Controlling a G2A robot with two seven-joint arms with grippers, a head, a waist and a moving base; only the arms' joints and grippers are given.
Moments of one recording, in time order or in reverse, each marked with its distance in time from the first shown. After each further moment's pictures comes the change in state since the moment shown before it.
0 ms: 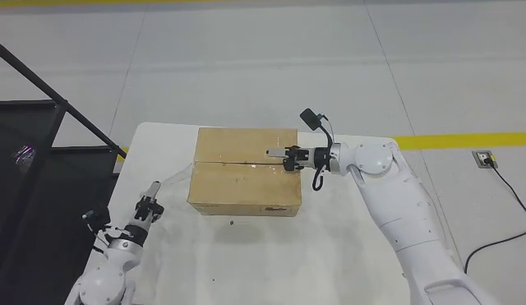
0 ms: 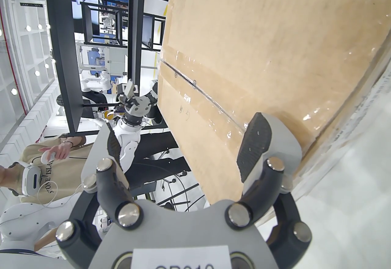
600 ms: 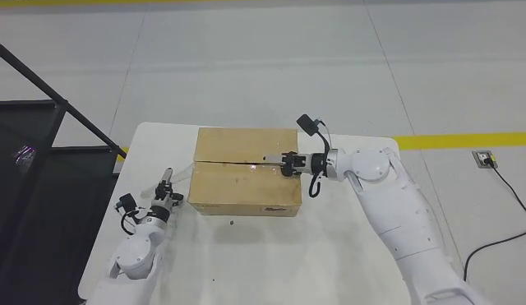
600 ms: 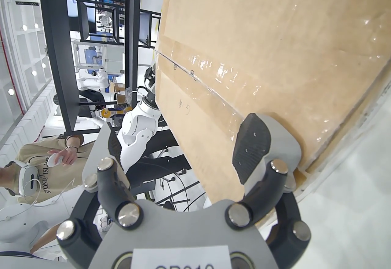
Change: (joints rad) left arm -0.278 -0.064 0.173 0.355 -0.190 -0.052 0.109; right arm -0.054 0.016 -0.027 -0.086 0.001 0.043 -0.021
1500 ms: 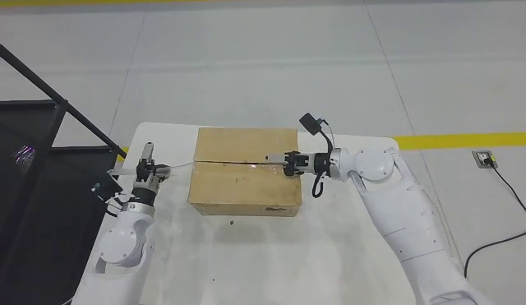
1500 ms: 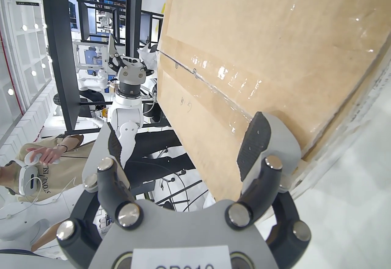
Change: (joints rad) left arm 0.022 -0.001 -0.100 -0.202 0.051 -0.090 0.011; right arm -0.010 0.030 -0.012 -0.048 0.026 0.019 -0.002
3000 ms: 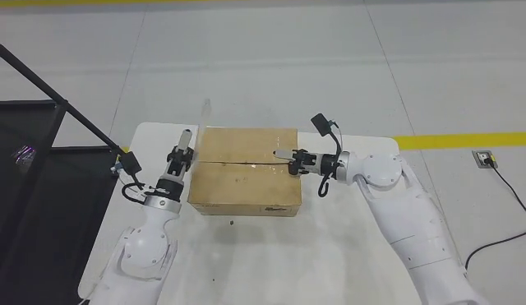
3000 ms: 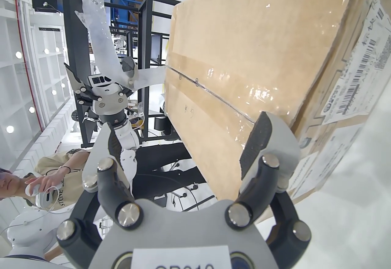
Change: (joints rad) left arm 0.001 -0.031 0.137 -0.223 0.315 0.023 0.061; right arm -0.050 0.041 0.003 -0.046 0.094 0.022 -0.076
